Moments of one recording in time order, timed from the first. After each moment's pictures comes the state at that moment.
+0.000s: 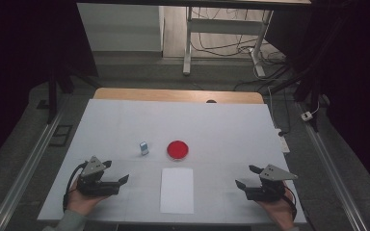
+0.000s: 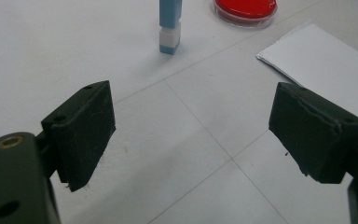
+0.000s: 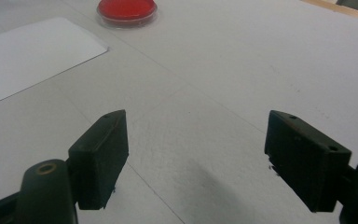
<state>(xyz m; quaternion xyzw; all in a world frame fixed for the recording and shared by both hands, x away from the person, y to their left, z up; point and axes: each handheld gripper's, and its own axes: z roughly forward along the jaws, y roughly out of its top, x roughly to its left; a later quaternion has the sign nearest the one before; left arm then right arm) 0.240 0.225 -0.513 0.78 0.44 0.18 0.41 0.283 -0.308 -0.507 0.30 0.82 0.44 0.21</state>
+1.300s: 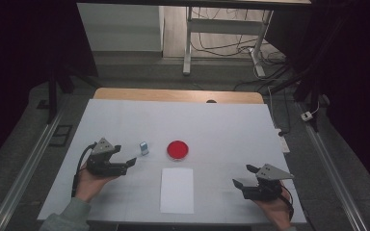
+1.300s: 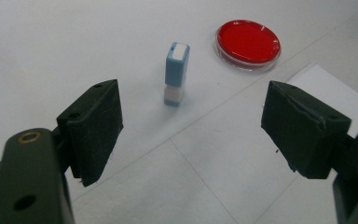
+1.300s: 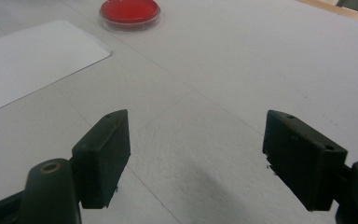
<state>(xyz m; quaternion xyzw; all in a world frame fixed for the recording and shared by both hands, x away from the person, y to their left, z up) 0.289 0.212 -0.490 0.78 0.43 0.17 0.42 0.283 -0.299 -0.506 0.30 0.82 0.44 0.21</state>
